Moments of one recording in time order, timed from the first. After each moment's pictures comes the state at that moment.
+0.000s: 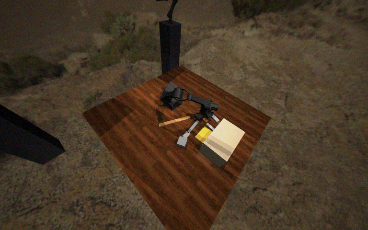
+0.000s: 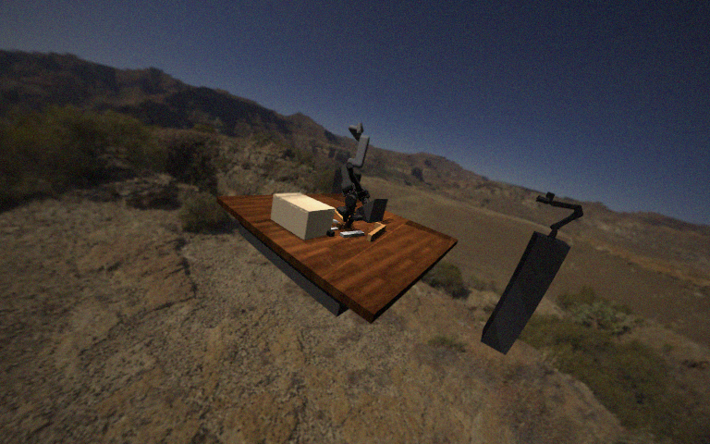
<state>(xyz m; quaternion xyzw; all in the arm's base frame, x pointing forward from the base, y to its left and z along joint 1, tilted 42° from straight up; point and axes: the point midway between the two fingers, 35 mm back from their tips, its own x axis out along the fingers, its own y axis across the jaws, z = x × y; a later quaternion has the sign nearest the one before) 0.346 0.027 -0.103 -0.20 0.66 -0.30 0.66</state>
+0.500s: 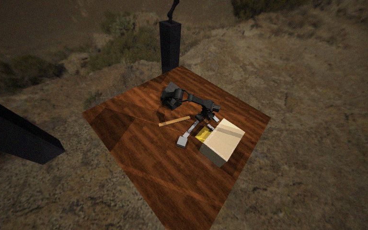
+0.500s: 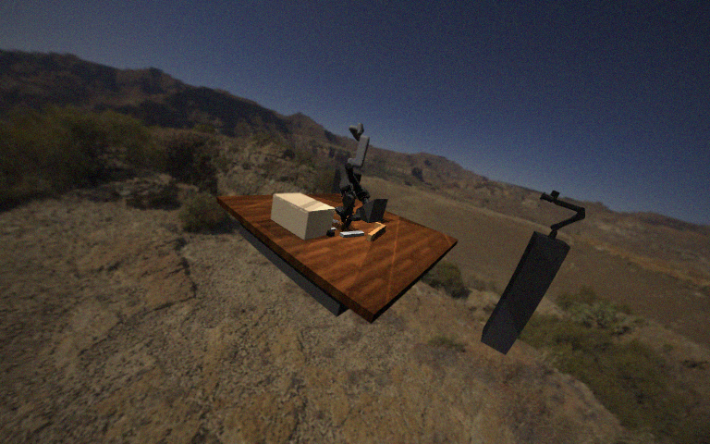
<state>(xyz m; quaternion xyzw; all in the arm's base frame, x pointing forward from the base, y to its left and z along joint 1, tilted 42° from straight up) 0.361 0.025 -0.102 -0.20 0.65 -0.30 0.67</state>
